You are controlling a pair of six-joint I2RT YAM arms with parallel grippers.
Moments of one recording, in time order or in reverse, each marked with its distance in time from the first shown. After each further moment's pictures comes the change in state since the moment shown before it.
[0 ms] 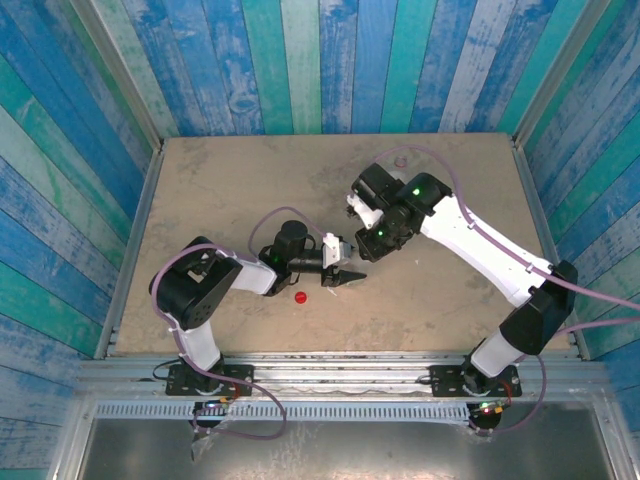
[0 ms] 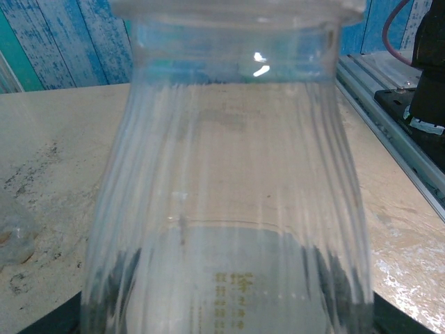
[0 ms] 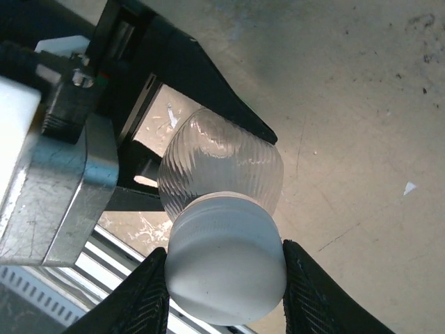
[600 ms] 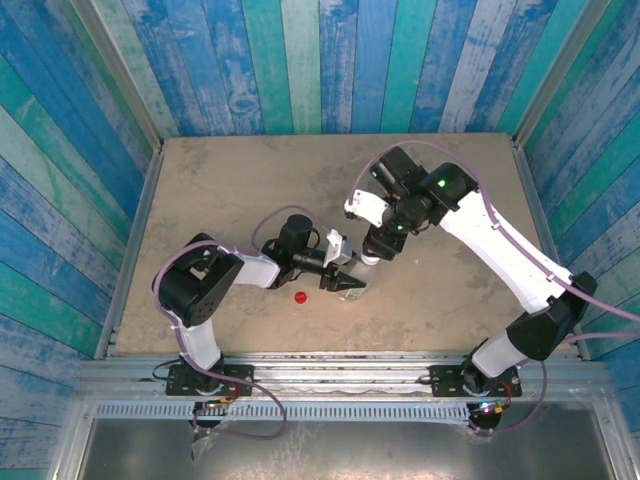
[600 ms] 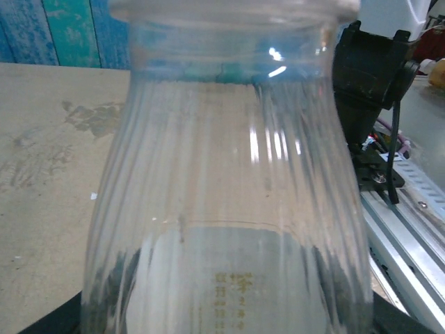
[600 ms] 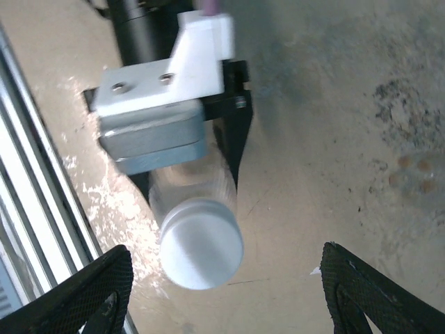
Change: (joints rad) left arm 0.007 0.022 0.083 -0.180 0.239 -0.069; right arm -0.063 -0.060 0.077 -0.030 -0.119 -0.701
